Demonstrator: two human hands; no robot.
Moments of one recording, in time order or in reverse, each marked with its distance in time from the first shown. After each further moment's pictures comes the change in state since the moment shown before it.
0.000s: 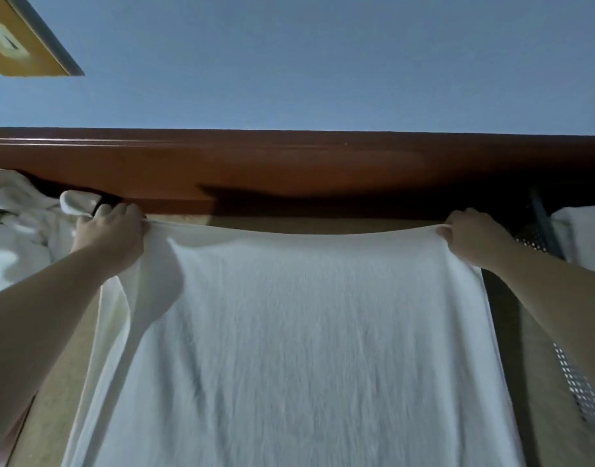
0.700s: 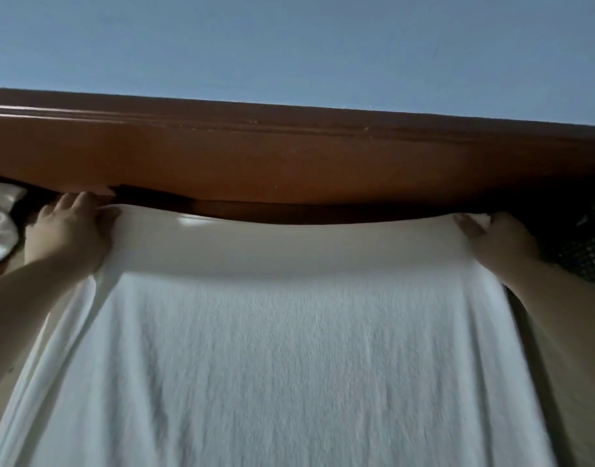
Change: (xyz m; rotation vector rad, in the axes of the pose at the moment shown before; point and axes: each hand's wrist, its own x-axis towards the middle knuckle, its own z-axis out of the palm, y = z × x) left_hand 0.070 0.000 0.079 -0.289 0.089 -0.176; right_hand 0.064 0.002 0.048 0.480 0.179 0.443
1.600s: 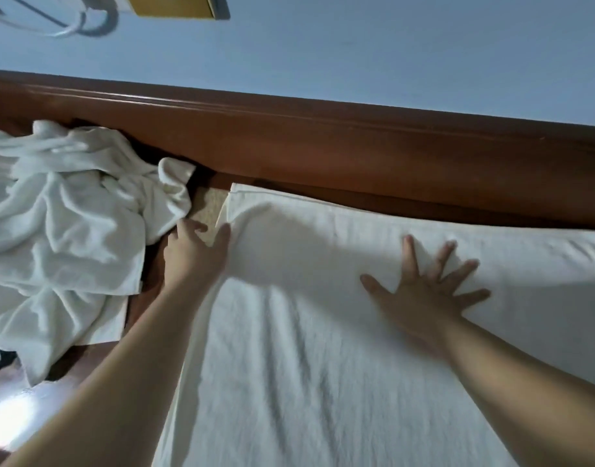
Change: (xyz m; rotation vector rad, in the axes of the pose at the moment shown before) left_hand -0.088 -0.054 -0.033 -0.497 -0.094 -0.424; right_hand -0.255 -0.206 0.091 -0.329 -0.568 -0.199
